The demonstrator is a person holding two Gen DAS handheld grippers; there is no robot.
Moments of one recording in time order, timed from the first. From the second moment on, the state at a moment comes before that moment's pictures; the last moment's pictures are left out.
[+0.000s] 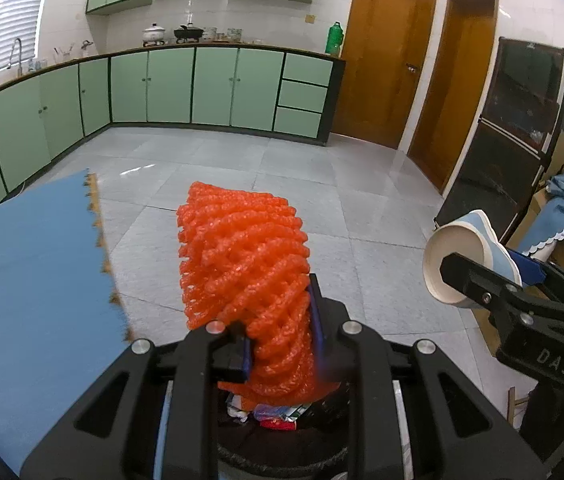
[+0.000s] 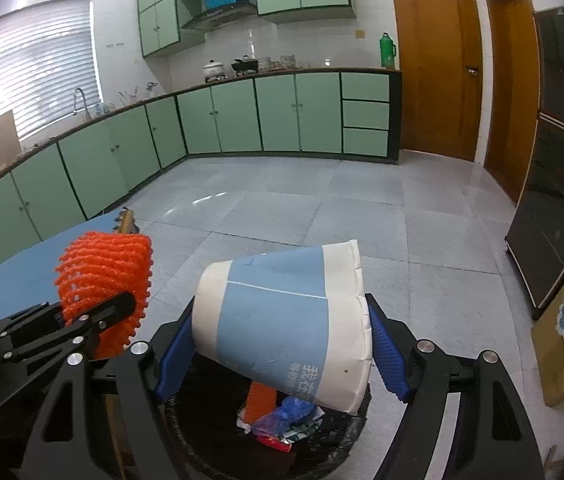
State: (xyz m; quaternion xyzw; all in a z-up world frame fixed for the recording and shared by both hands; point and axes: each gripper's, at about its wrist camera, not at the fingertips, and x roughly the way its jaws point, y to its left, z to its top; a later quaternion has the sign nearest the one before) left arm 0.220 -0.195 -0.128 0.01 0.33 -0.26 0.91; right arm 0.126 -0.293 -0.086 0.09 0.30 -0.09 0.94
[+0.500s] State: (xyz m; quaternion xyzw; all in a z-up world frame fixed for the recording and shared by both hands) left arm 0.258 -0.205 -0.155 0.00 0.37 -0.26 0.89; right arm 0.162 -0.316 -0.138 0.11 0.35 -0.09 0.93
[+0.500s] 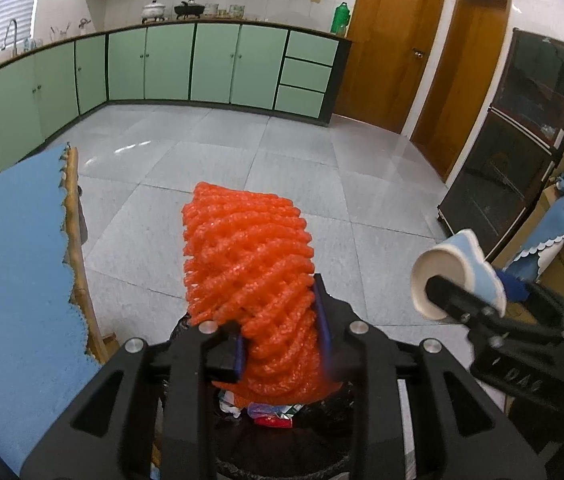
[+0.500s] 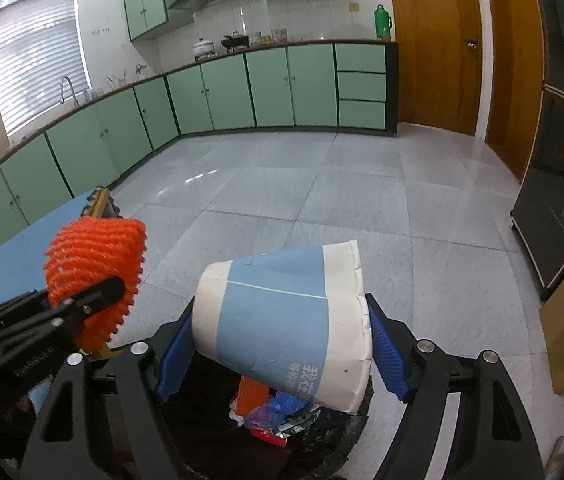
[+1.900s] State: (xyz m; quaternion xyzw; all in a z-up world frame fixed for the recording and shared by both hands) left arm 0.188 -0.112 -0.063 -0.02 0.31 -0.21 0.93; right arm 0.099 -0.276 -0.063 0.13 0.34 -0.04 0.93
